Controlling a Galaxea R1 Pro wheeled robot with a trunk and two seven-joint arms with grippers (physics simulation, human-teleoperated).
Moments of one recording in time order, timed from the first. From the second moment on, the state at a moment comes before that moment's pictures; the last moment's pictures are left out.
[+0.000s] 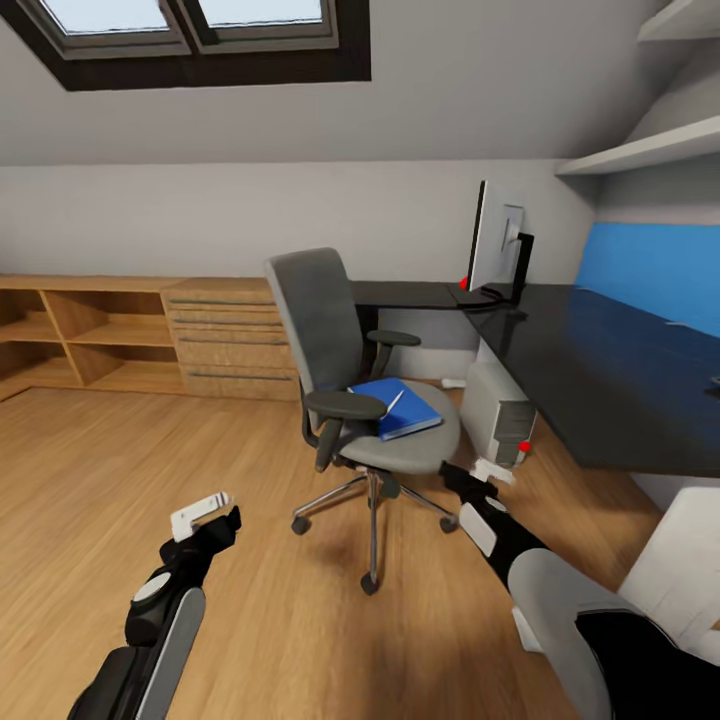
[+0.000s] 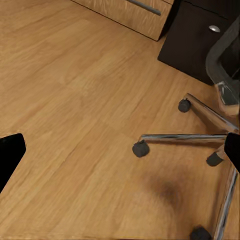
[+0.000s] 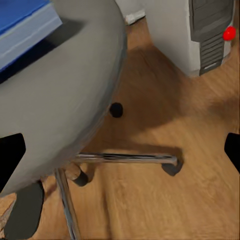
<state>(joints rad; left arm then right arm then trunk) -0.22 -0.05 0.01 -1.54 0.35 0.43 0.43 -0.91 0.05 0.03 -0.29 -0.43 -0.14 -0.18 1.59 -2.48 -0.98</state>
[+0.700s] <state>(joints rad) -0.22 -0.04 0.10 -1.54 0.43 0.43 0.43 -0.91 -0.05 0.02 -0.39 -0.97 -0.14 -0.18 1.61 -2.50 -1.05</state>
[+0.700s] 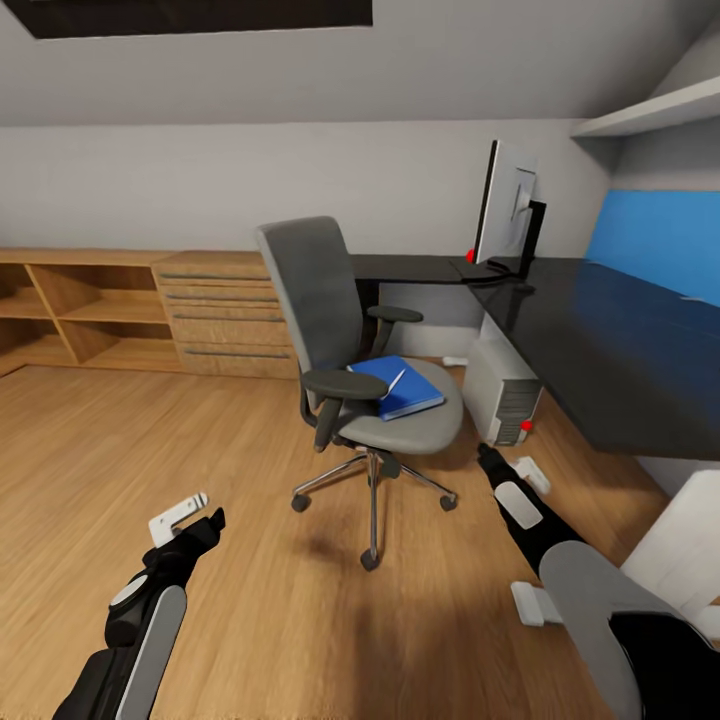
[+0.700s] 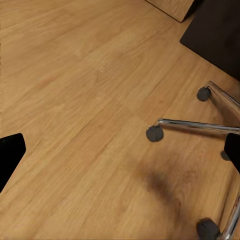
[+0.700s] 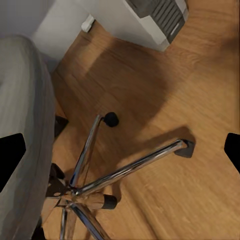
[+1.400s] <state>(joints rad) -0.22 -0.05 0.08 -1.53 0.43 0.43 0.42 -0.91 -0.06 0.02 -0.41 -0.98 -0.14 -0.10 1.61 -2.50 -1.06</state>
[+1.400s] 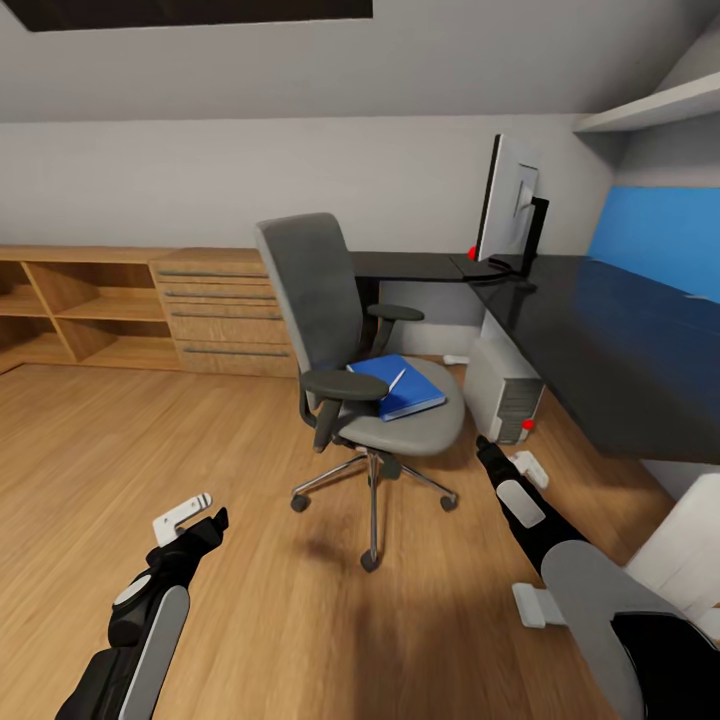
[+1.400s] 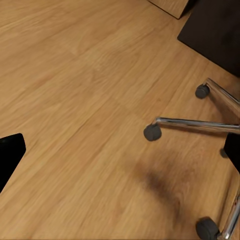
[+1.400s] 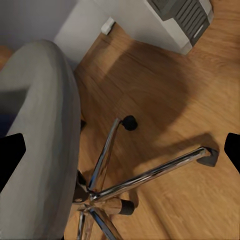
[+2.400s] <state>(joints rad) -0.22 -0.04 0.08 -1.53 0.42 0.43 0.42 -0.91 -0.06 0.02 -0.40 -0.98 -0.14 -0.10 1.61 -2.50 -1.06</state>
